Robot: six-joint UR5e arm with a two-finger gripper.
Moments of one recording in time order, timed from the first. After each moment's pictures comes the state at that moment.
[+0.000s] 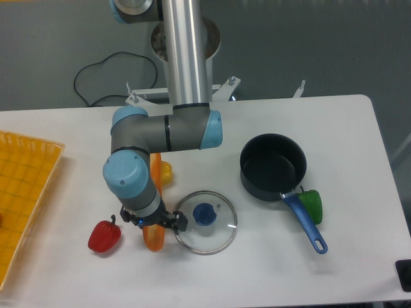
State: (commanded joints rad) arm 2.14 -2.16 -1.53 -0.98 1.67 0.29
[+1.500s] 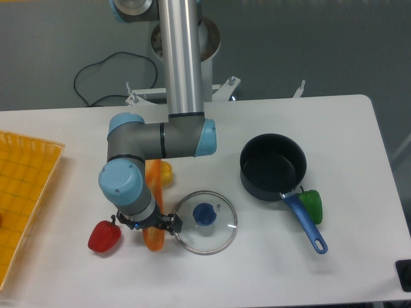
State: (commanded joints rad) arm 2.12 -2.18 -1.54 -0.98 1.67 0.28
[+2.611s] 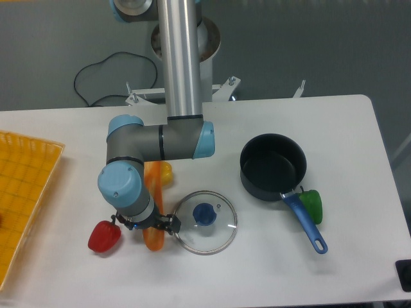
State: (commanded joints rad) arm 2.12 -2.19 -1.54 -0.98 1.67 0.28
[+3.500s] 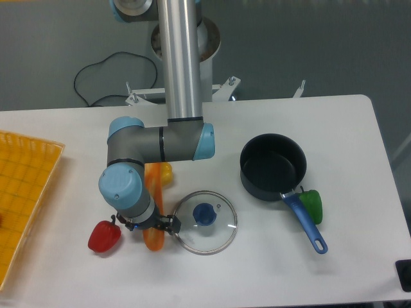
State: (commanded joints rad) arm 2.12 -2.20 -1.54 -0.98 1.67 0.29
